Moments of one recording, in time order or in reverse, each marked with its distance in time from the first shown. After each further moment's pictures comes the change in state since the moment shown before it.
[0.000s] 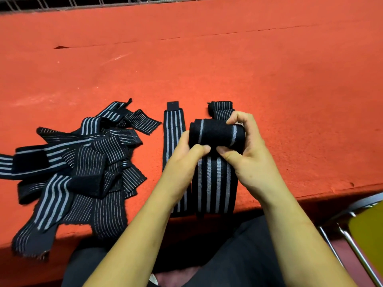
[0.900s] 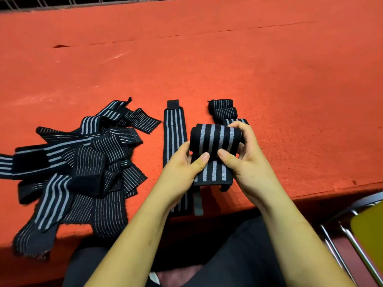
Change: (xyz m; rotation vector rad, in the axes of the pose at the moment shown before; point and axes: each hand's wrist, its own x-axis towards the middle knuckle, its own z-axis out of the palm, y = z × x) left_hand -0.001 -0.021 -0.012 0.020 -0.077 -0.054; right_hand -0.003 0.029 0.005 0.288 0.041 0.175
